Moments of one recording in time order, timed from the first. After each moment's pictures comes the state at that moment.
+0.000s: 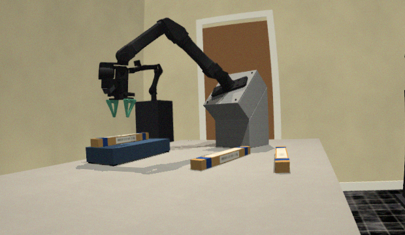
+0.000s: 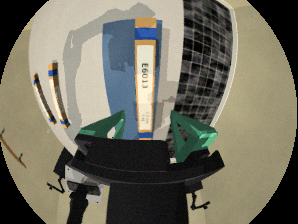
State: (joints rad) arm -0.66 1.69 1.78 -0.85 -0.24 -0.74
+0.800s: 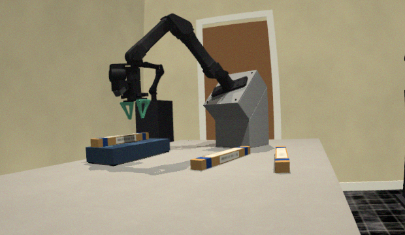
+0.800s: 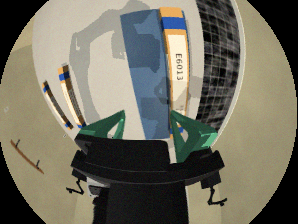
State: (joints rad) arm -0.54 1.57 1.55 -0.80 -0.19 -0.50
